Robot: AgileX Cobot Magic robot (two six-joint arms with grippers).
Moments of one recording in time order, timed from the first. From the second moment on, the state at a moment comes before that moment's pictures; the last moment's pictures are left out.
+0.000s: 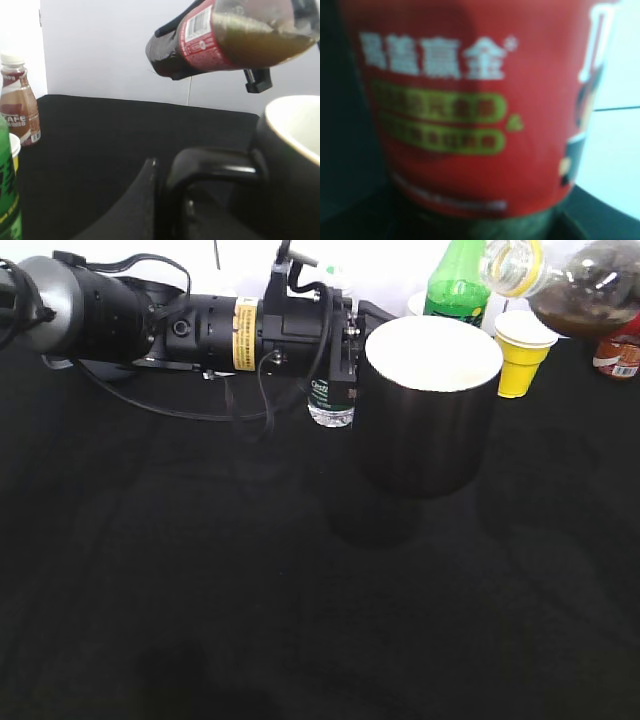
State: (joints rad) left arm -0.51 2.11 -1.45 1.37 -1.18 -1.07; right arm 0.05 1.11 -0.68 -1.83 -0.38 0.47
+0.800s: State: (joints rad) left arm -0.56 2.11 -1.45 1.42 -1.18 -1.13; right arm 0.05 1.11 -0.68 -1.83 -0.33 0.23
